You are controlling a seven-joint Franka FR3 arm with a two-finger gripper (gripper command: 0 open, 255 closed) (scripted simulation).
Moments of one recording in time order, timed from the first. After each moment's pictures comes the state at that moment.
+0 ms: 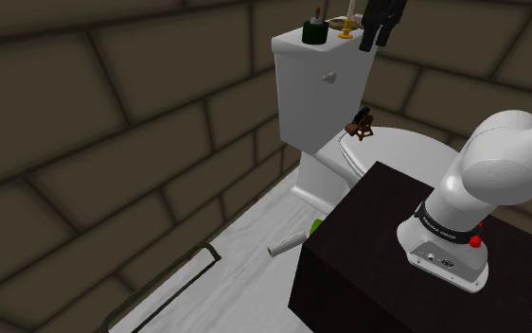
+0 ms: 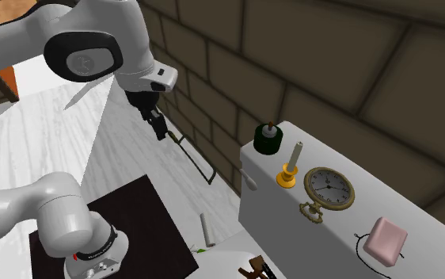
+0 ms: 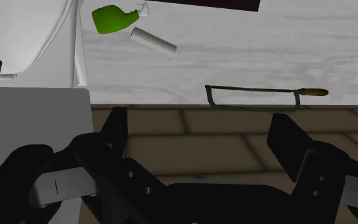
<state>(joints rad) 0.02 -0.79 -0.04 -2.28 0.07 1.52 -0.04</state>
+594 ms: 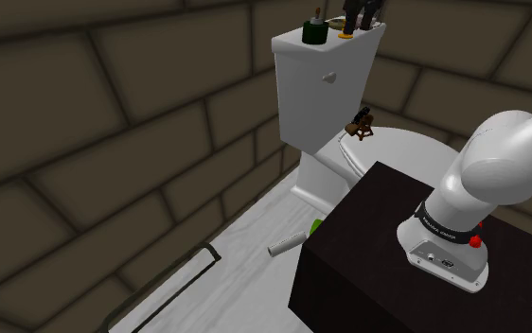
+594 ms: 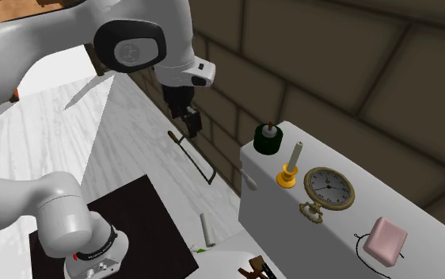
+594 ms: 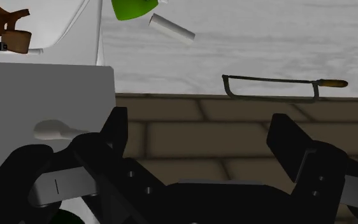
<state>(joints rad) 0.01 -0.55 -0.12 -2.09 0.01 1.55 -0.13</state>
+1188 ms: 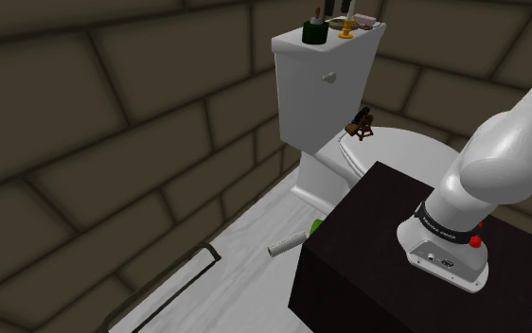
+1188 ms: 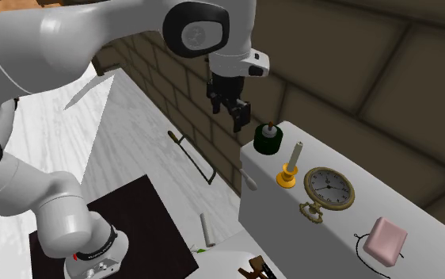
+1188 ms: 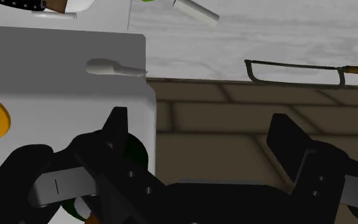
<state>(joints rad) -0.01 -0.20 -0.21 -1.72 0.00 1.53 -0.25</state>
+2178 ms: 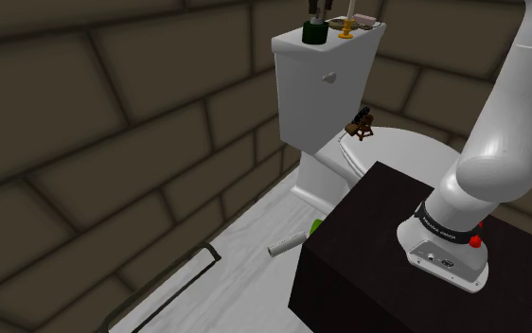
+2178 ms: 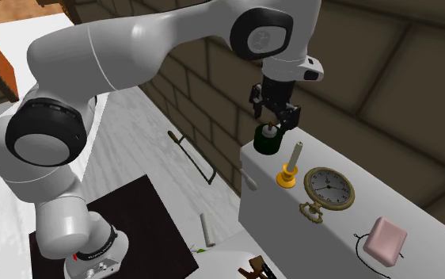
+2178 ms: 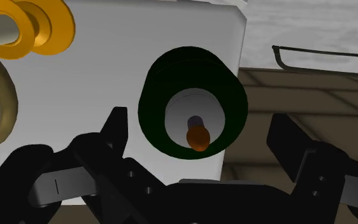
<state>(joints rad) -0.07 0.19 -0.28 -1.31 0.06 1.48 -0.38</state>
